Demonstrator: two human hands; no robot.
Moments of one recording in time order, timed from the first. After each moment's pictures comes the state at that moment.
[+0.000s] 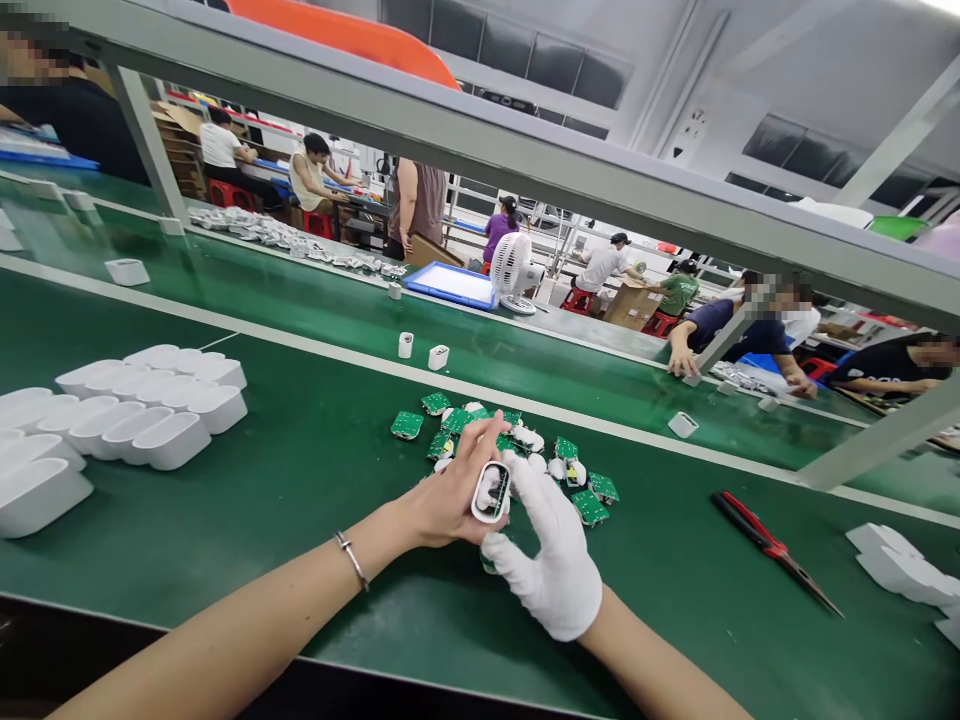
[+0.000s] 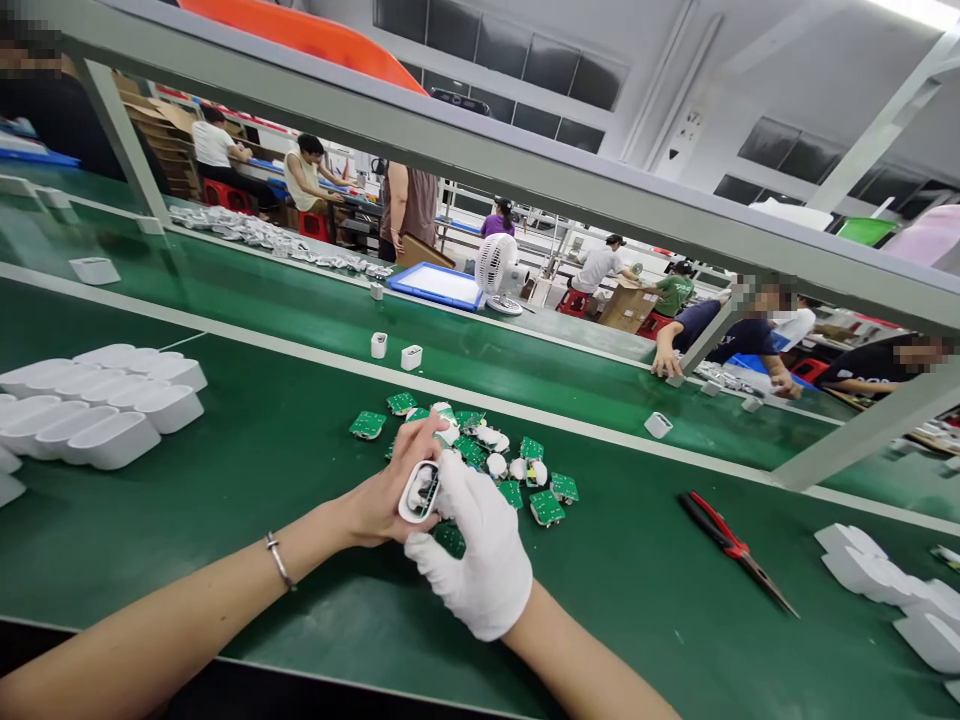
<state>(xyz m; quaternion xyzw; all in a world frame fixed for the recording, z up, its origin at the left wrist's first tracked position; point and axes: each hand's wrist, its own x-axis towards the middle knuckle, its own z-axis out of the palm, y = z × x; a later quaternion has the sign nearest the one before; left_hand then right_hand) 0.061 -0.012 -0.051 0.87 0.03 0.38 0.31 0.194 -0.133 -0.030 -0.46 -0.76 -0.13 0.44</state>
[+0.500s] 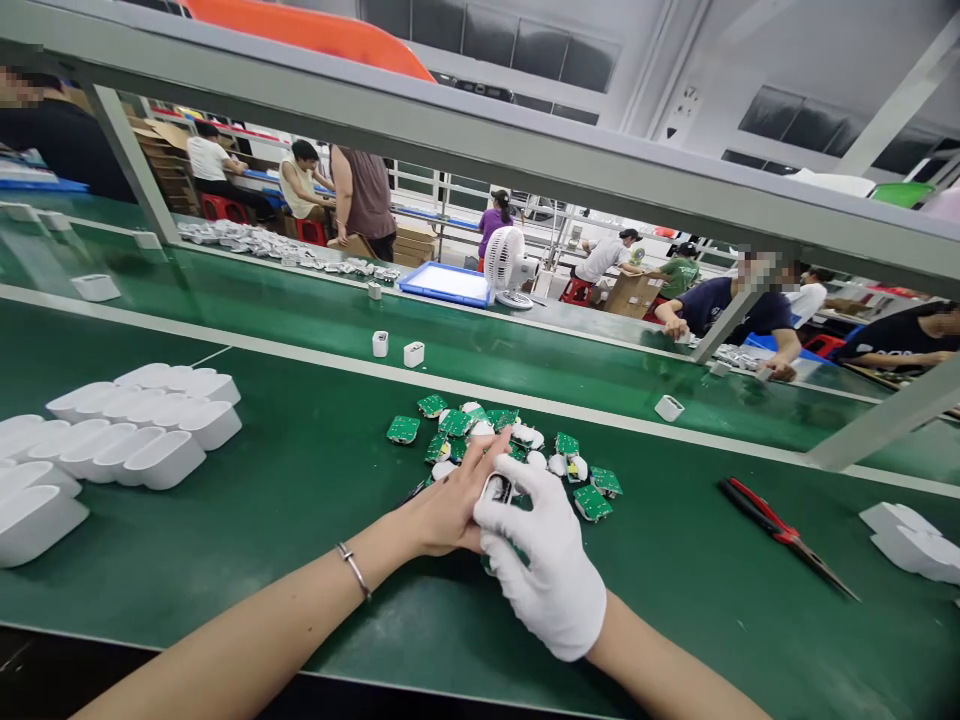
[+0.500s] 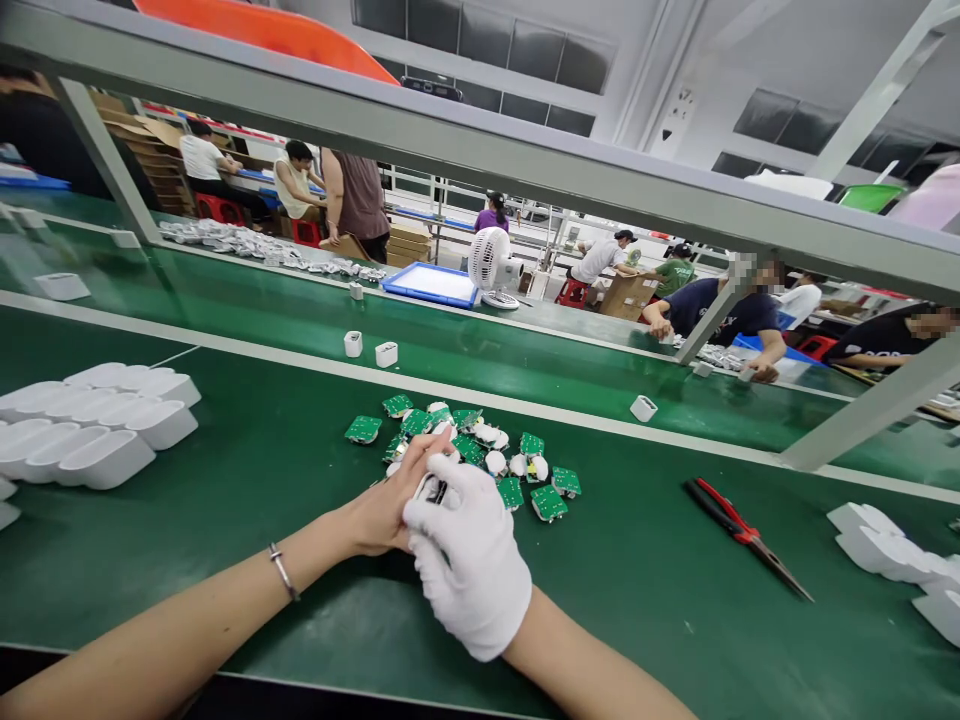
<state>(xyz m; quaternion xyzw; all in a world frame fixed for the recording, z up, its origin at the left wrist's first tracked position) 0.061 -0.012 -0.053 0.90 0.06 0.27 0.33 0.183 -0.139 -0.013 -0.50 -0.74 -0.12 0.42</state>
